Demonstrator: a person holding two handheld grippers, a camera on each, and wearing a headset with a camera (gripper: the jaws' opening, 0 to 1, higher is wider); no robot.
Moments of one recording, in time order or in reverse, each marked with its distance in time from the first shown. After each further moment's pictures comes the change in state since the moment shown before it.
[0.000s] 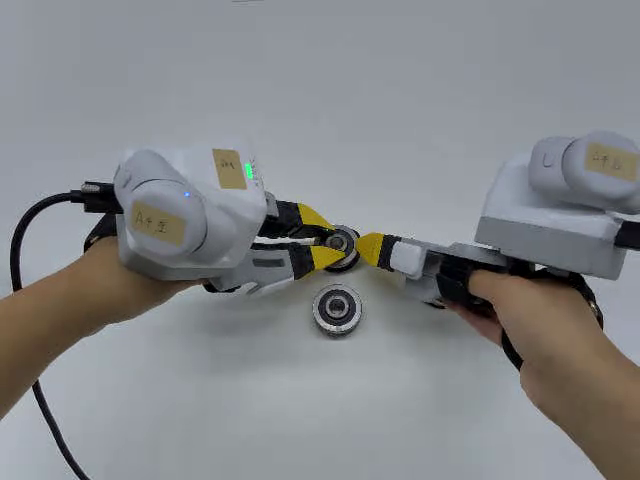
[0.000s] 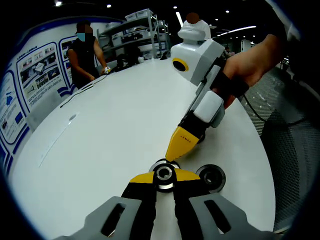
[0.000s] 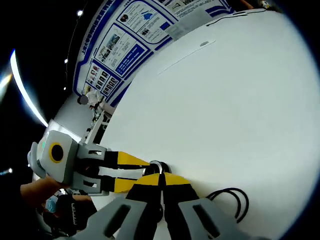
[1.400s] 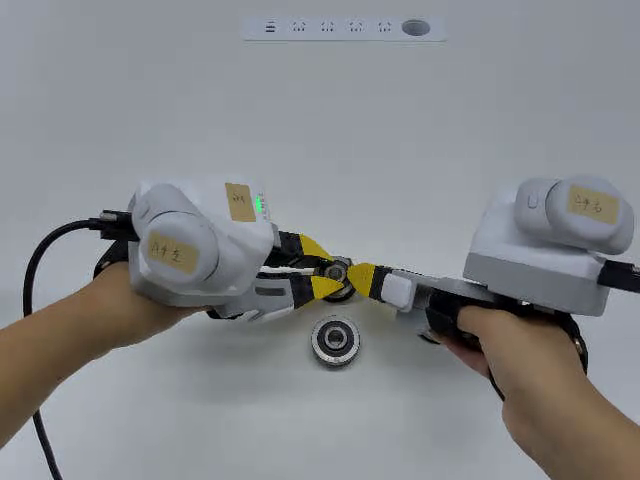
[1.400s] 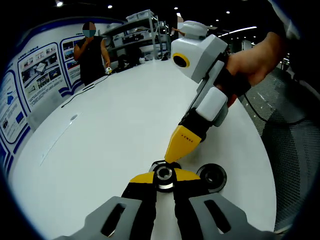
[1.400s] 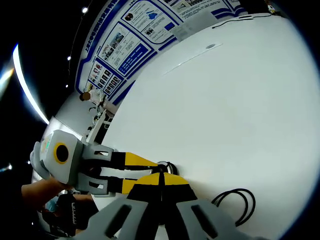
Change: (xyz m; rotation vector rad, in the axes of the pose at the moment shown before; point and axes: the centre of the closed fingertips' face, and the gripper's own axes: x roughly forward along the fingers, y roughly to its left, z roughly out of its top) left arm -0.003 0.001 -0.001 -0.002 -0.009 0.009; right arm 0.001 0.008 0.004 -0.005 -0.009 0.019
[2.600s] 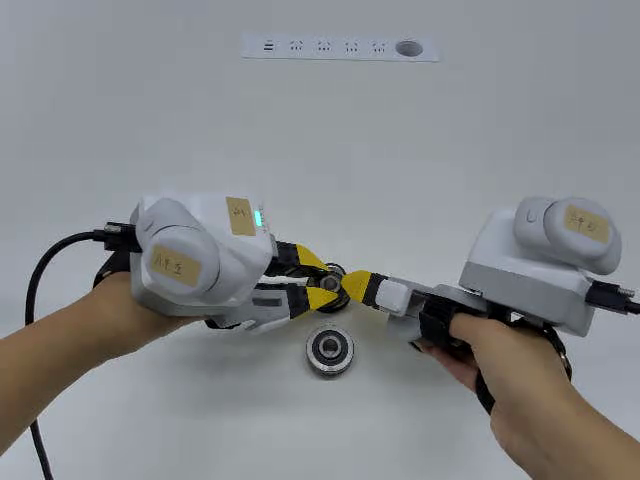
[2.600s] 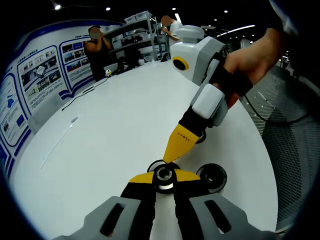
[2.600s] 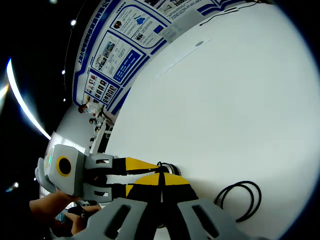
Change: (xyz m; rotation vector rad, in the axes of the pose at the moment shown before) left arm 0.001 0.003 -0.002 0.015 -0.012 0.007; right arm -0.002 0.003 0.001 0.122 -0.032 0.010
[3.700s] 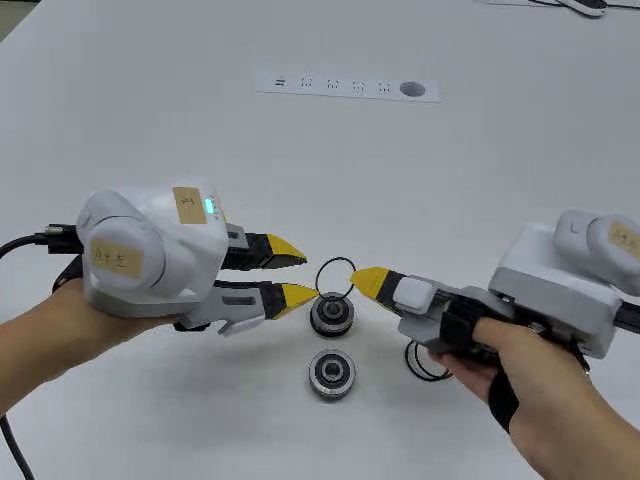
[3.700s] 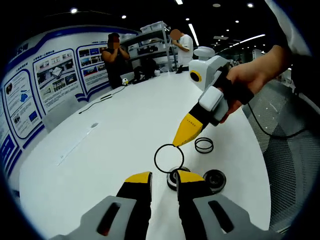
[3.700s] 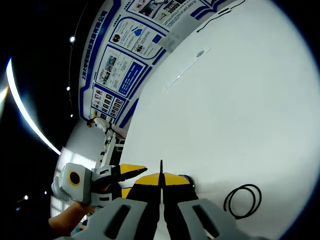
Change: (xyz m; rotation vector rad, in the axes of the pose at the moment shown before) left arm -0.045 0.018 0.023 -0.053 -0.095 0.117; right arm -0.022 0.009 0.034 0.101 -0.093 0.073
